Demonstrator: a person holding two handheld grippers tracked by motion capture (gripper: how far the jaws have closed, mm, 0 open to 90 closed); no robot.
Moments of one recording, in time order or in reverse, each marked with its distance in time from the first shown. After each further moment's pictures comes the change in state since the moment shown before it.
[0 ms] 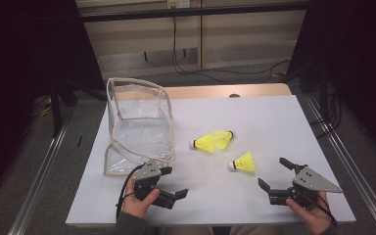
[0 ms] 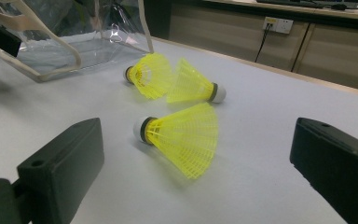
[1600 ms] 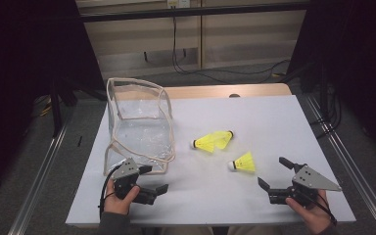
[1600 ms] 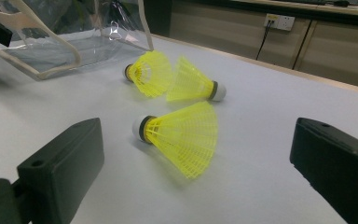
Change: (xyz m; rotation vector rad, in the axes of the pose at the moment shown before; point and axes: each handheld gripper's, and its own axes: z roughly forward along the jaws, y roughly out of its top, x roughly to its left) left arm 0.030 -0.019 -0.037 -0.024 0.091 -0.041; right arm -0.002 0.001 0.002 0.013 0.005 0.000
